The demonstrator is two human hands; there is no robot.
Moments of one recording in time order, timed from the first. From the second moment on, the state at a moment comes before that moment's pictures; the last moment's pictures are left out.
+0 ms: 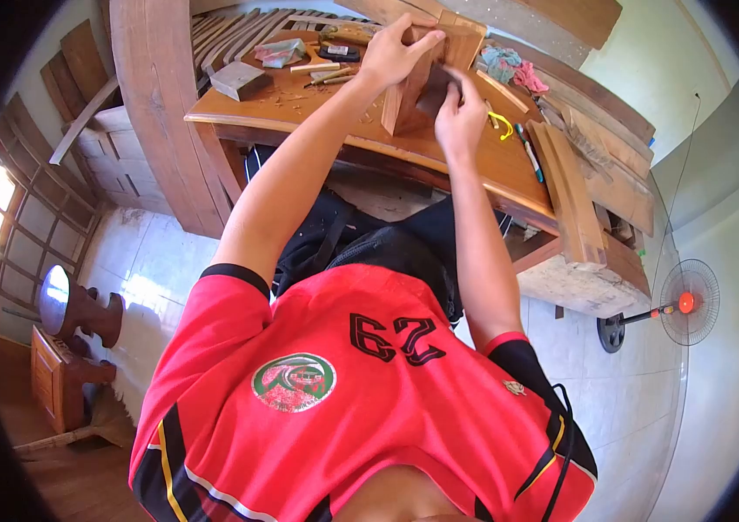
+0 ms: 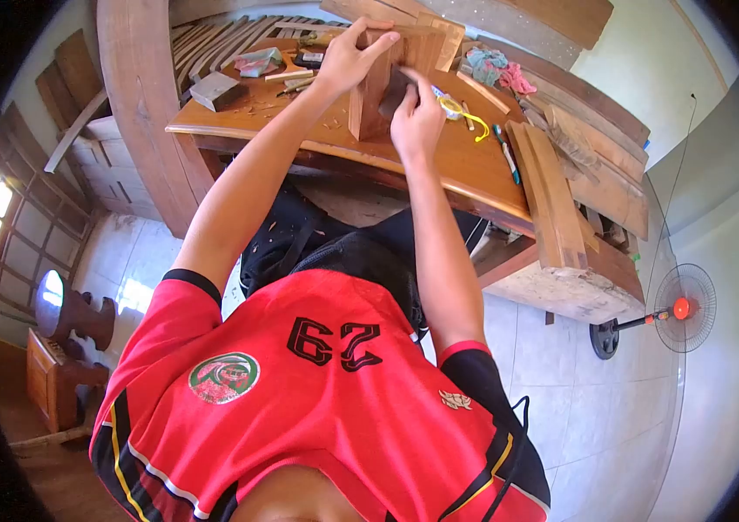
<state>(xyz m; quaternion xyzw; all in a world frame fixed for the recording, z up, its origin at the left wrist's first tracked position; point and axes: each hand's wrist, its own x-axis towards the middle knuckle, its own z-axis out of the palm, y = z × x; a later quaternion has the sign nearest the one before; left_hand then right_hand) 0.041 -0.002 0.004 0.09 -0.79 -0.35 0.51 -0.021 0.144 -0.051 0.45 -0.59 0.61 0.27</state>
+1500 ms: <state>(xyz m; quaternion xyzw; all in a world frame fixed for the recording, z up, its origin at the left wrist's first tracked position) 0.039 -0.003 0.006 0.07 -0.77 -0.31 0.55 -0.023 0.137 -0.085 0.36 -0.61 0.69 0.17</state>
